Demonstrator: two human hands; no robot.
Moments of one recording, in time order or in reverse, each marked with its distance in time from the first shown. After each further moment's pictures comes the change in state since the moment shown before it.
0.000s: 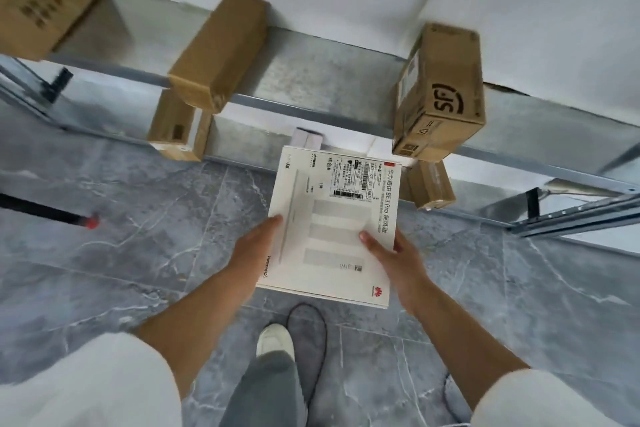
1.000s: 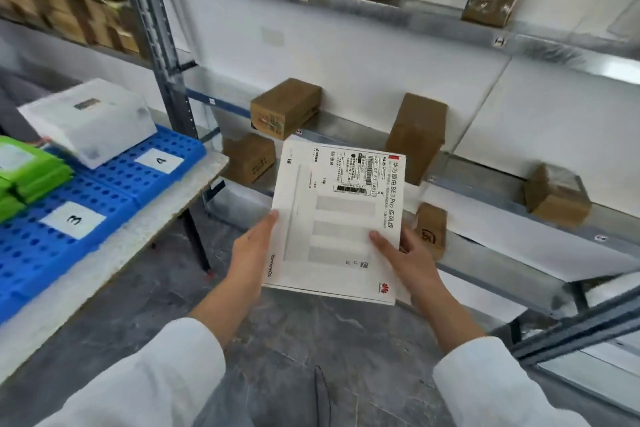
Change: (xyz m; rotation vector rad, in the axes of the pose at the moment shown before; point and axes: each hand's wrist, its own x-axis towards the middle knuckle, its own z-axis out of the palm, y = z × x) left_hand -0.466 0.067 -0.257 -0.436 0.124 0.386; right_hand -0.465 -0.232 0.031 -0.093 -0.227 -0.584
